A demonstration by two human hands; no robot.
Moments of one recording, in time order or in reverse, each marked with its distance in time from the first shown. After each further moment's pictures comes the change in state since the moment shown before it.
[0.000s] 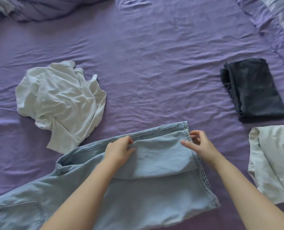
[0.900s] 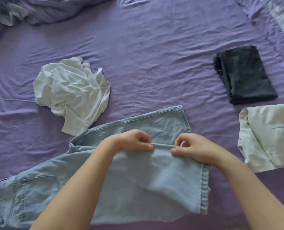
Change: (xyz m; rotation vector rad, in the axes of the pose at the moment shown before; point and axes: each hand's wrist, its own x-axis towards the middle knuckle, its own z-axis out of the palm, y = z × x) left_hand -0.070 0.053 -0.056 -0.328 -0.616 0.278; right_hand -0.117 -0.042 -0.001 -0.417 -0.352 -0.142
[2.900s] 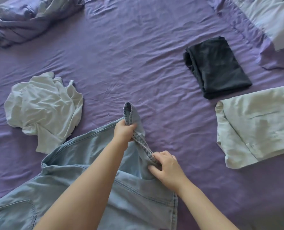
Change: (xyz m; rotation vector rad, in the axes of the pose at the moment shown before) left_hand 0.108 0.045 0.035 -0.762 0.773 -0.226; right_hand 0.023 0.097 0.068 -0.004 0.358 -0.259
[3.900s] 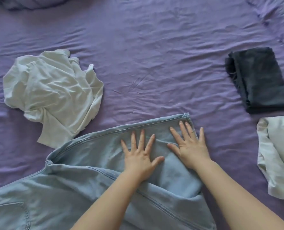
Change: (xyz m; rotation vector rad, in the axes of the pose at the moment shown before) left_hand 0.031 -0.111 -0.050 1.305 -0.093 0.440; right_hand 0.122 0.017 0.023 -0.990 -0.076 0.100
